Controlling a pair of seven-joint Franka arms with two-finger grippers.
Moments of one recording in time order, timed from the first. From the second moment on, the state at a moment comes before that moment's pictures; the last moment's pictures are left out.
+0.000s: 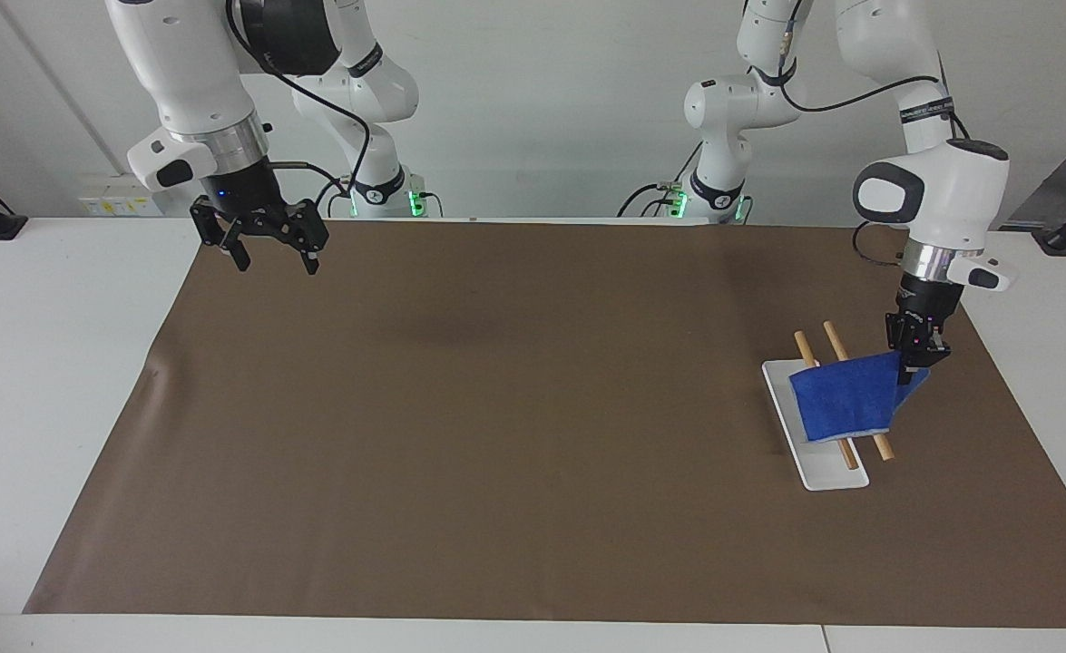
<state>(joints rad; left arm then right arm) 0.07 -0.01 0.05 -2.28 -0.28 2.77 -1.07 0.03 -0.05 0.00 -1.62 0.01 1.64 0.19</state>
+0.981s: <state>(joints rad) 0.08 -0.02 0.06 -2.30 -0.28 2.77 -0.92 0.01 -0.07 0.00 -1.65 0.01 1.59 0.20</state>
